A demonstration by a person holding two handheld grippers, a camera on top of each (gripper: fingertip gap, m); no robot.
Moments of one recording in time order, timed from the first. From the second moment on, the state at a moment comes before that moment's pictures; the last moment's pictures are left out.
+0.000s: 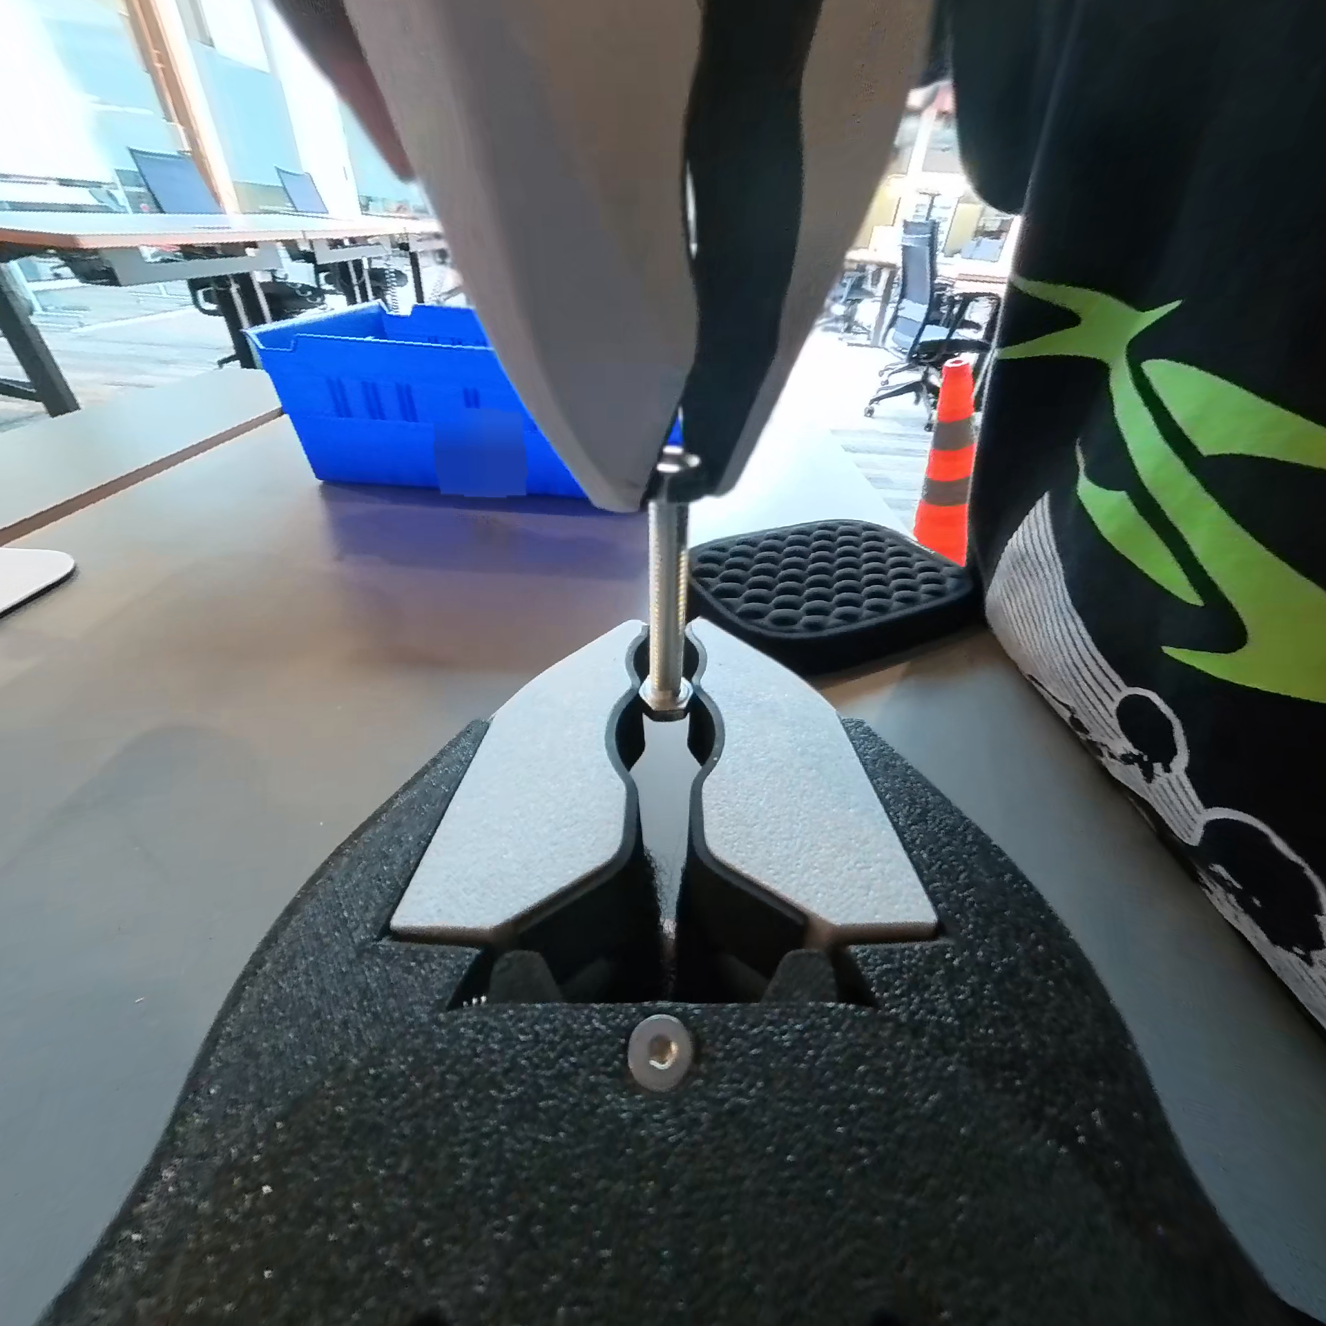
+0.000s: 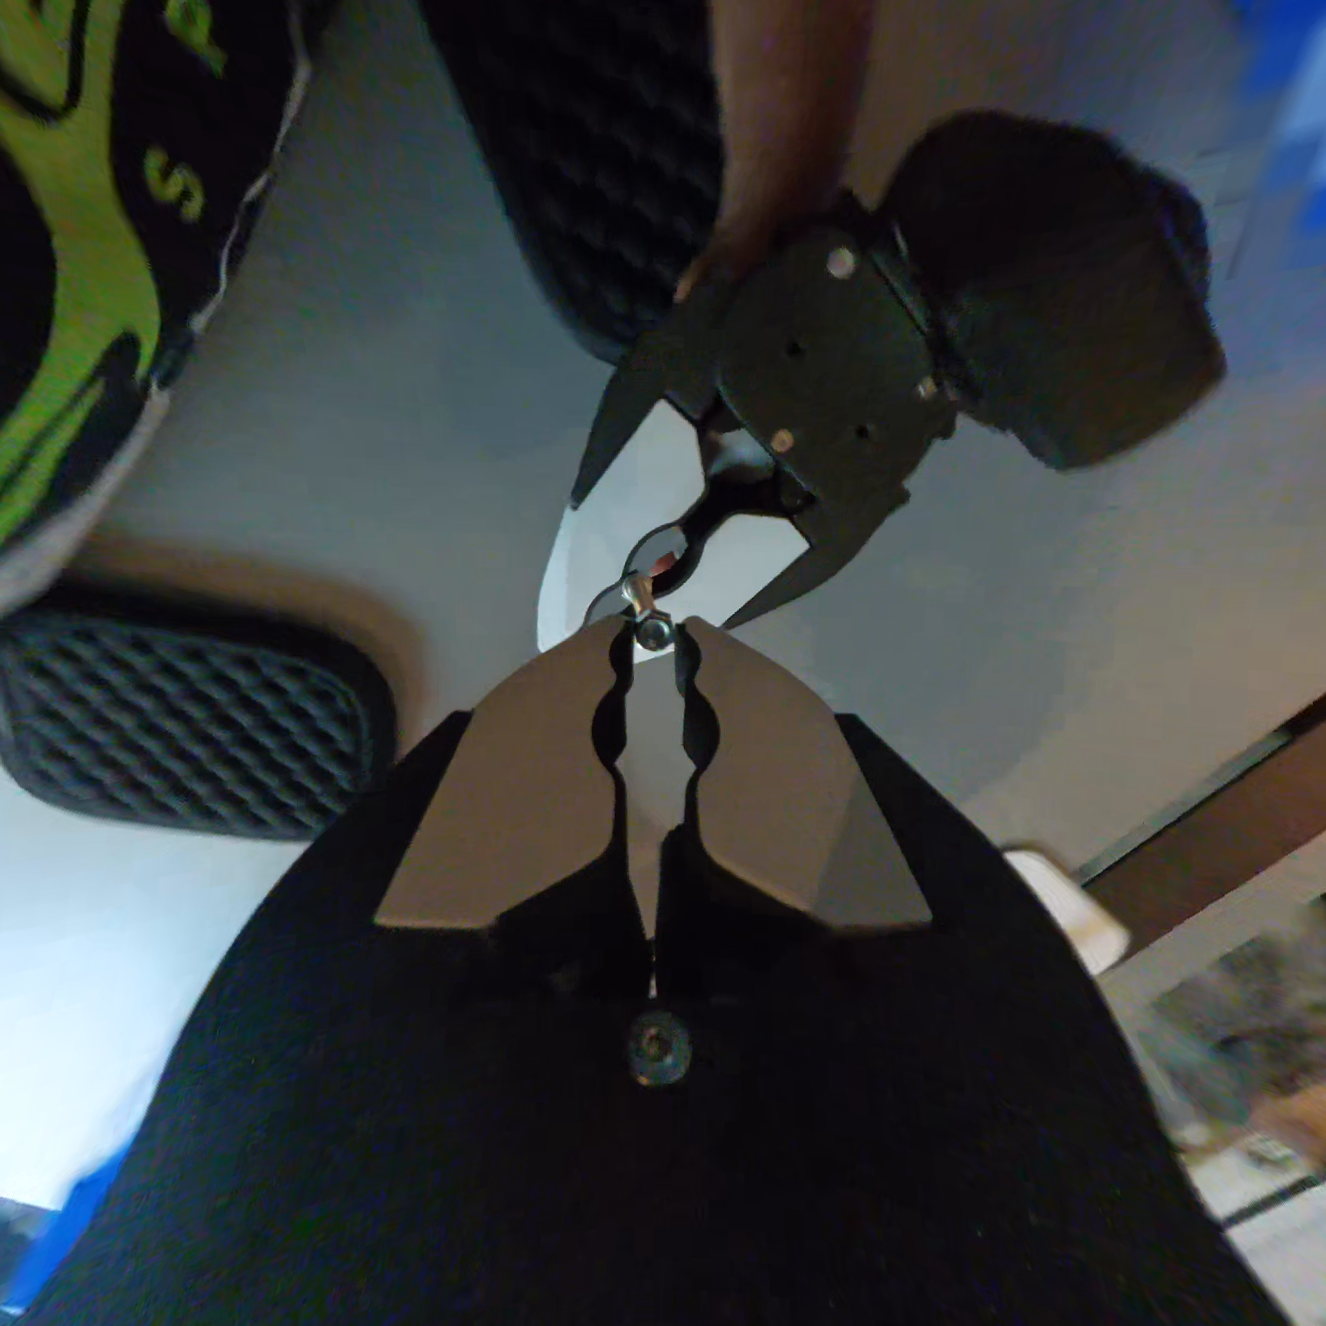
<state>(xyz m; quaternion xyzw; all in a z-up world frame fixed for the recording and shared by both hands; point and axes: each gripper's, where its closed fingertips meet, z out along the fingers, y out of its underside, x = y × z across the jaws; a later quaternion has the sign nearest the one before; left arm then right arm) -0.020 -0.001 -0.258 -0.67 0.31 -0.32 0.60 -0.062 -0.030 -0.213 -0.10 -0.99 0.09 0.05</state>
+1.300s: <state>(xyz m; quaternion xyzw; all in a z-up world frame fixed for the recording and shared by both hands) -0.015 -0.004 -0.264 -0.67 0.33 -0.31 0.59 -0.049 -0.032 -0.203 0.01 -0.99 0.10 0.04</state>
